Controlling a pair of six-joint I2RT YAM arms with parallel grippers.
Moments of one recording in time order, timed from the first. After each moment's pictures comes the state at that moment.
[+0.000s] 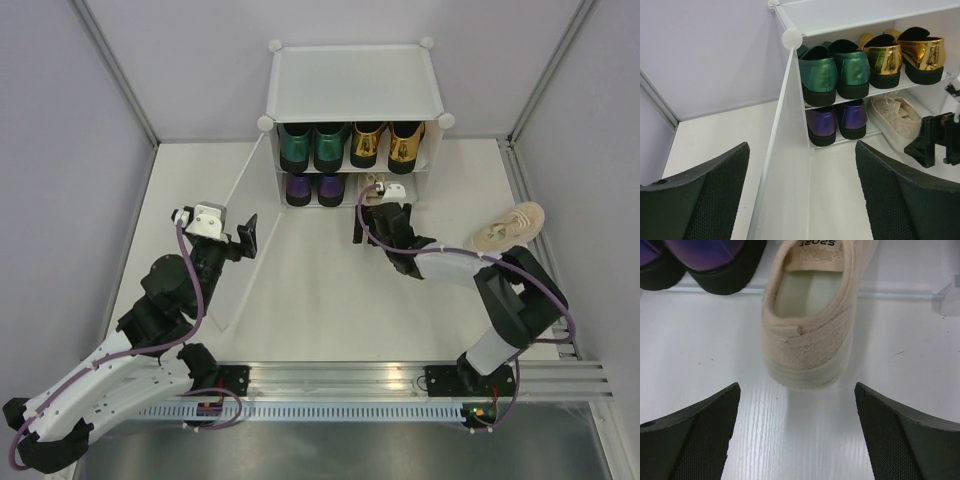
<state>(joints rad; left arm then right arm) -0.86 0.59 0.79 -0.07 -0.63 0.16 0.60 1.57 0.77 0.27 0.34 0.37</state>
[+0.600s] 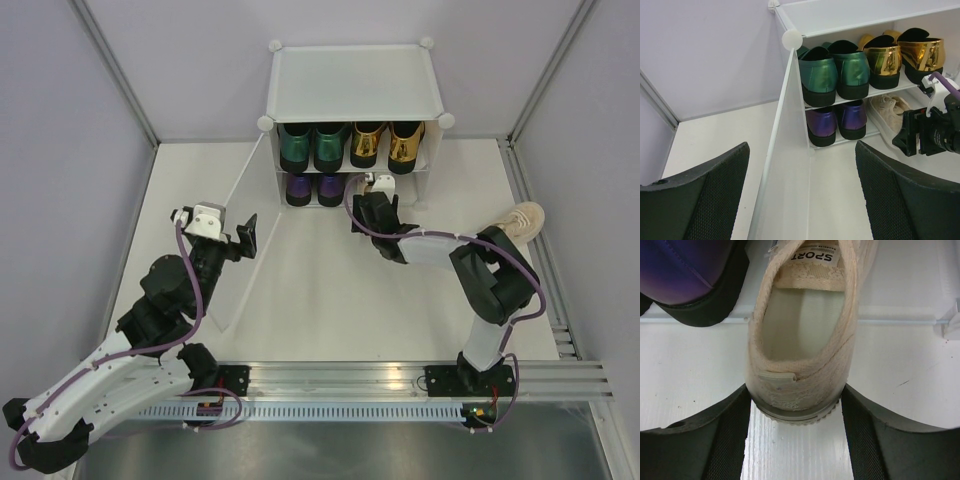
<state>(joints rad) -0.86 0.59 0.79 -0.07 -0.63 0.16 0.59 1.80 0.97 0.25 0.45 0.36</state>
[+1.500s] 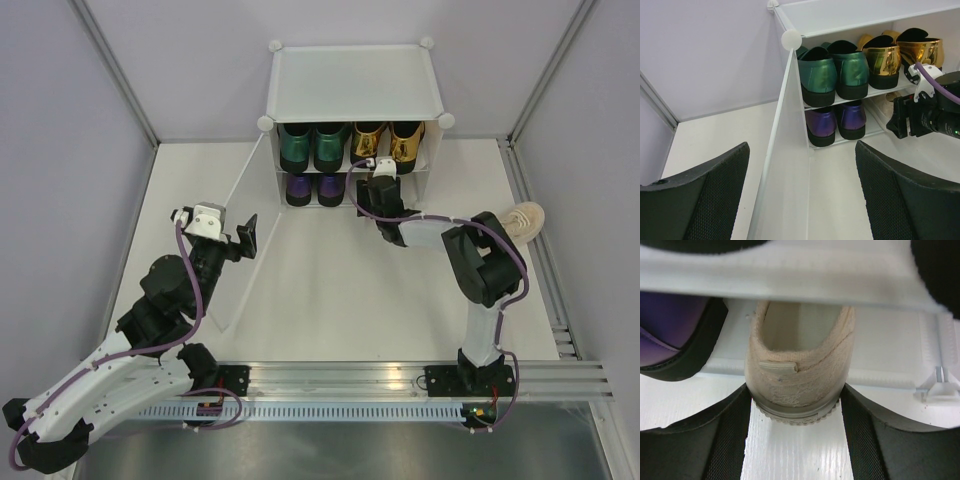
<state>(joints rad) -0.86 0.59 0.79 -0.07 -0.62 0.16 0.49 1.94 1.10 0.31 0.38 0.21</state>
